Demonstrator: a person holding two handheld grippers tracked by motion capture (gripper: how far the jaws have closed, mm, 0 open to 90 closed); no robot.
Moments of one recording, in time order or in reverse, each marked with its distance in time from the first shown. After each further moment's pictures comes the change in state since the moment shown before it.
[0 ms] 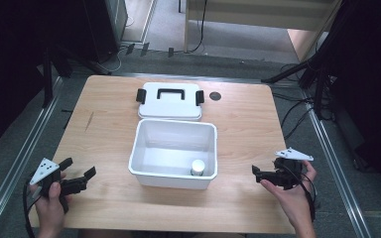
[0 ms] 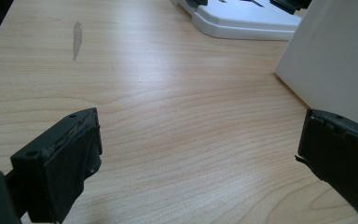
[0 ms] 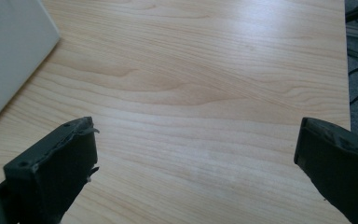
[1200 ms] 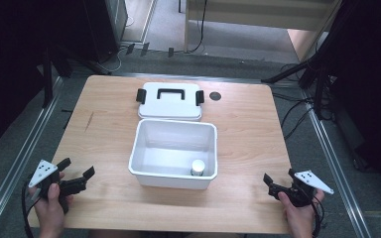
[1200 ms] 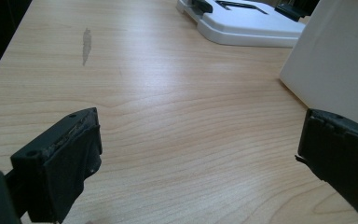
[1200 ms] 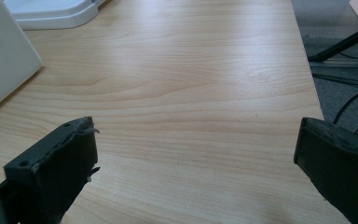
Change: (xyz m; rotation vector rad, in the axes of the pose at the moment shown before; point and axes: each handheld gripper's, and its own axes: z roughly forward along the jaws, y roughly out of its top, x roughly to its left) left arm -0.001 -0.002 -0.004 -0.032 0.021 -0.012; right arm -0.036 -0.072 0.004 -0.292 0.026 0.125
